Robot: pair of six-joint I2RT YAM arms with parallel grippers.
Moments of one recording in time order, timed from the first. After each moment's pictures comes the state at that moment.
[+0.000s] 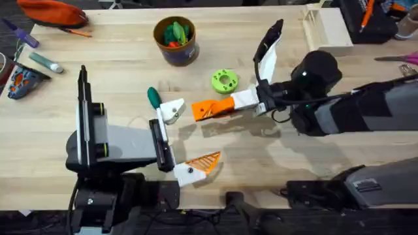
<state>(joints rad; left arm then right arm) 0.00 0.01 0.01 -0.15 1.26 0.12 0.42 1.66 0.40 1.24 -1.34 1.31</state>
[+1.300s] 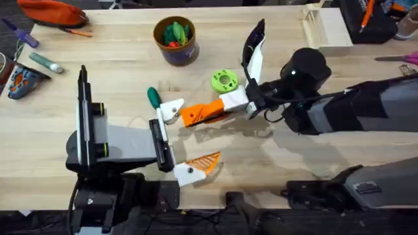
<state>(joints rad) 0.00 0.01 0.01 -0.15 1.26 0.12 0.51 1.66 0.46 1.19 -1.32 1.42</state>
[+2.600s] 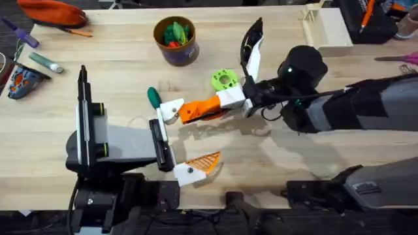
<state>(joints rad) 0.00 0.01 0.01 -0.15 1.26 0.12 0.52 1.66 0.48 1.14 -1.28 1.41</state>
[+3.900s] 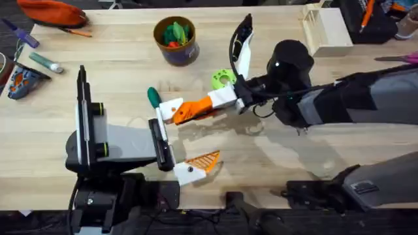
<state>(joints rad) 0.00 0.01 0.01 -0.14 1.25 0.12 0.56 1.70 0.57 1.06 -1.29 1.29</state>
